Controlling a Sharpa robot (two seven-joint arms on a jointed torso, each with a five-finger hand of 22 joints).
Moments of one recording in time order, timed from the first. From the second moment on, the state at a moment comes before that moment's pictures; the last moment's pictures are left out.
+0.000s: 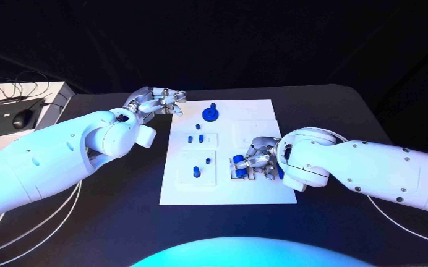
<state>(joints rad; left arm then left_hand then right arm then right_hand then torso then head) 0.95 -0.88 0.22 1.44 -0.27 -0.20 0.17 1.44 -0.01 0.01 0.10 0.33 1.04 0.14 0.07 0.06 1.10 0.11 0.19 0.06 1.08 0.04 0.73 0.32 0.12 1.12 0.04 0.26 0.87 1.15 -0.76 -0.15 1.65 -1.00 -0.04 -0.57 0.93 0.01 -0.07 0.09 0.65 1.07 0.01 0.27 1.06 1.25 -0.05 0.87 1.11 1.44 -0.11 1.21 0.97 0.07 1.47 -0.12 0.40 1.31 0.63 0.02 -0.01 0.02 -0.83</state>
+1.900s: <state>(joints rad) 0.95 -0.89 0.22 1.44 -0.28 -0.16 0.14 1.45 0.00 0.05 0.10 0.35 1.04 0.14 0.07 0.06 1.10 0.11 0.19 0.06 1.08 0.04 0.73 0.32 0.12 1.12 0.04 0.27 0.87 1.14 -0.78 -0.15 1.67 -1.02 -0.11 -0.57 0.90 0.01 -0.22 0.19 0.22 1.07 0.01 0.27 1.05 1.23 -0.05 0.85 1.08 1.44 -0.11 1.20 0.98 0.07 1.47 -0.12 0.40 1.31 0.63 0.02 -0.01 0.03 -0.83</state>
